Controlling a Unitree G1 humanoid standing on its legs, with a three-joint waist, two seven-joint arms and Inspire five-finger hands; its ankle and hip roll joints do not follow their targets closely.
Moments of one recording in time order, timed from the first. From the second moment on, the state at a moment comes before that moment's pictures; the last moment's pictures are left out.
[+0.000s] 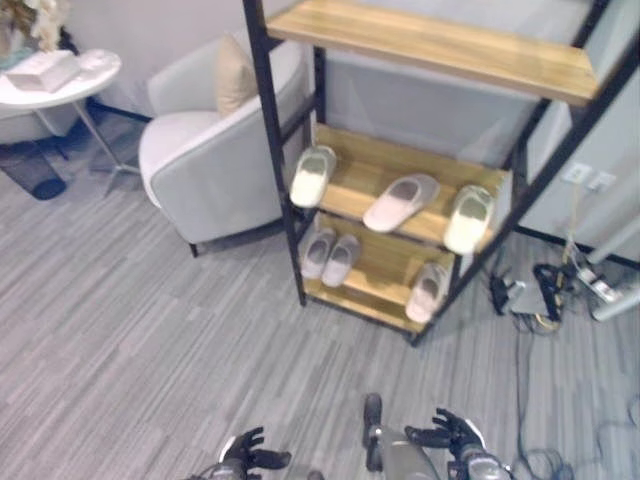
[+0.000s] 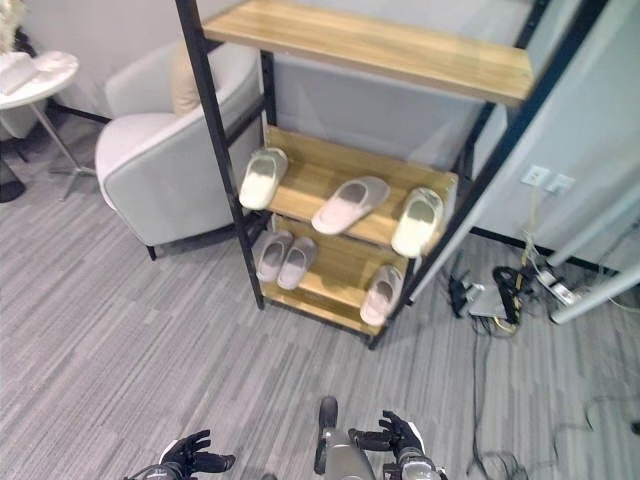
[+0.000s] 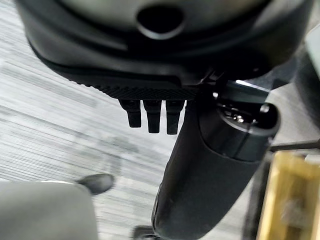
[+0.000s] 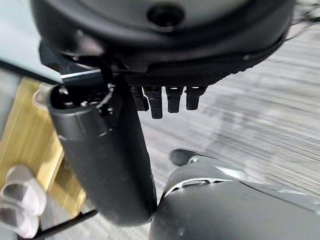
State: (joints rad) left arm -0.07 0.21 -0.24 1.29 -0.26 -0.15 0.07; right arm -0.05 -0.20 0.21 1.18 0.26 -0.14 -0.09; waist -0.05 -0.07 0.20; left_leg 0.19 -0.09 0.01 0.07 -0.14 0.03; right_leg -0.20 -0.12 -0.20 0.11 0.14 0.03
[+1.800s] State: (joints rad) left arm 0.00 0.34 -0.58 0.54 -0.07 -0.19 -0.01; right arm 0.04 -0.26 0.28 1.16 0.19 -0.13 -0.07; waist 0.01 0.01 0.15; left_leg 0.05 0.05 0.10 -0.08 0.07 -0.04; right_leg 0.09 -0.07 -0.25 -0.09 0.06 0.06
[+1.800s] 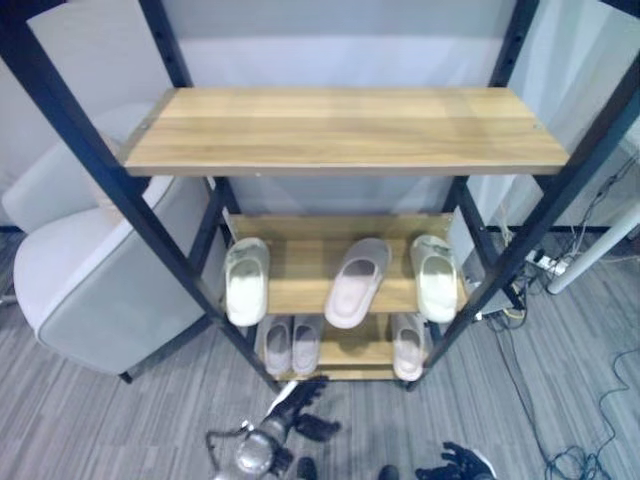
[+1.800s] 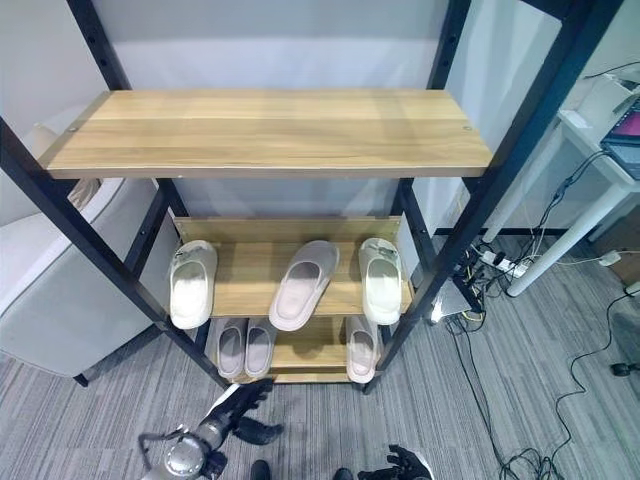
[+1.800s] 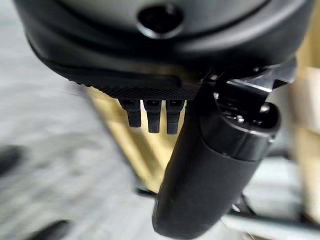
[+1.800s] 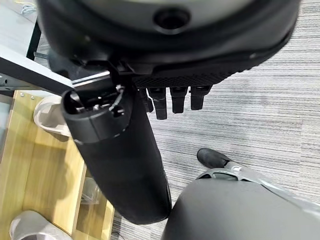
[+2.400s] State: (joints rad) left arm 0.06 0.40 -0.46 0.17 -0.15 -0.17 -0.05; right arm 0.06 -0.29 0.24 1.15 0.17 -0.13 -0.07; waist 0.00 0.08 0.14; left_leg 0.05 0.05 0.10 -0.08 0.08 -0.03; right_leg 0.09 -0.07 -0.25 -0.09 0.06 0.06
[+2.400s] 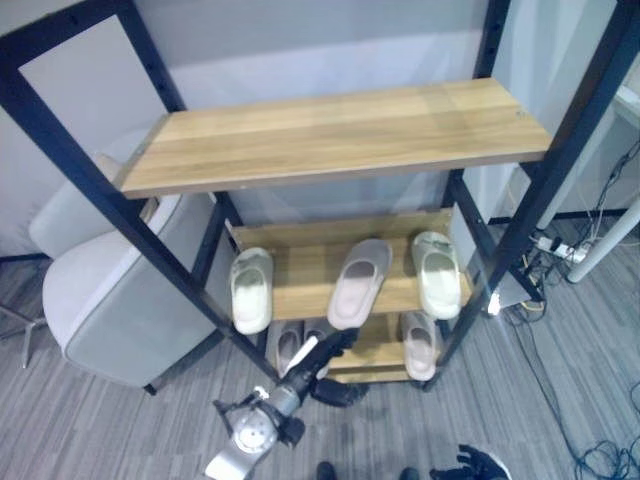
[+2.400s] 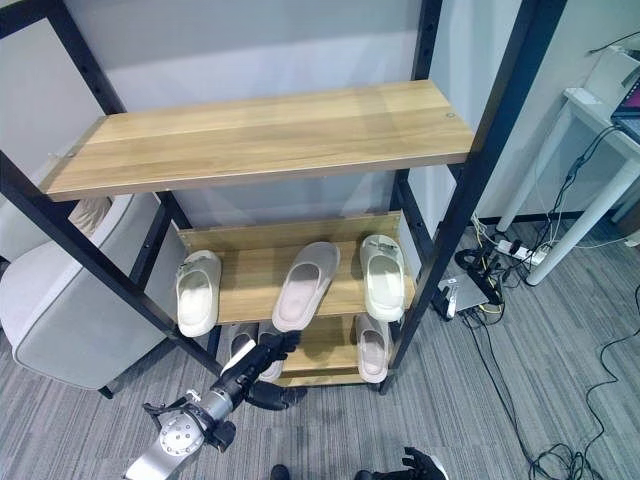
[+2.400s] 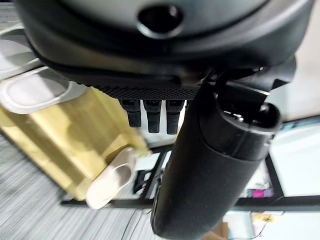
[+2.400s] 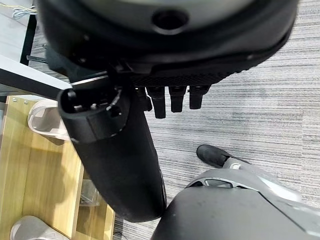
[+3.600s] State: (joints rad) left arm -0.33 0.43 -0.40 0.27 0.17 -0.17 0.26; right arm 0.06 -0.28 0.26 1.13 0.17 -0.15 -0.07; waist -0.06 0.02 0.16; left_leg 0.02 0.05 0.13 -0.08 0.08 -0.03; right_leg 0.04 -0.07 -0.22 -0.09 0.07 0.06
